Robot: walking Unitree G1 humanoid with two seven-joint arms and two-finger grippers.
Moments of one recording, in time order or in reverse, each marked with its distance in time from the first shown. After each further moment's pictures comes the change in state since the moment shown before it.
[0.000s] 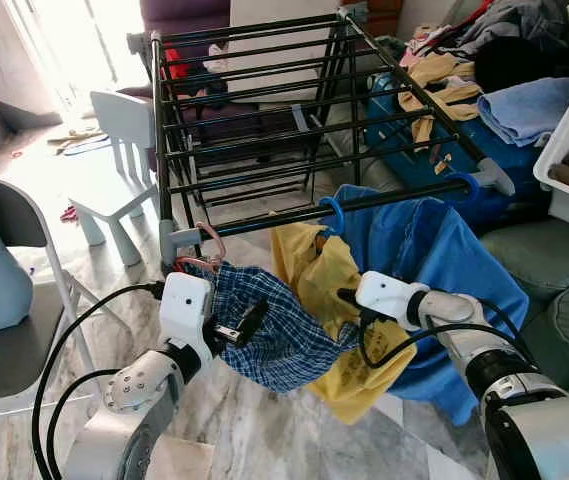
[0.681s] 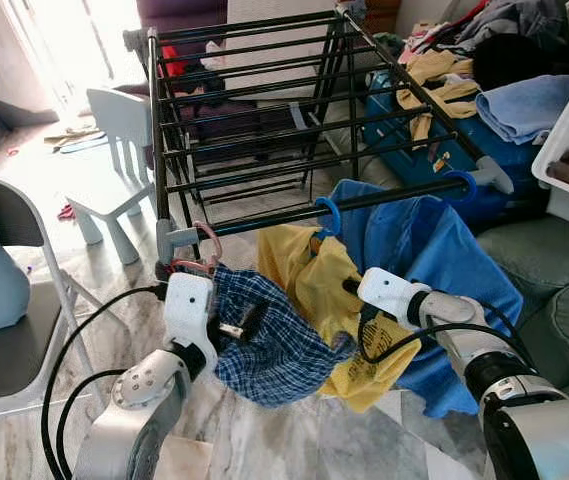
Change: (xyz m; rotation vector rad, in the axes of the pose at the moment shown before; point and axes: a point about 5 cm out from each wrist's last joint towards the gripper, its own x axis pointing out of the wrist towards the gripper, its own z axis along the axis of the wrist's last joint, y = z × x) left arm 0.007 0.002 -0.003 -0.022 0.015 0.075; right arm 0.001 0.002 0.000 0.061 -0.041 -0.015
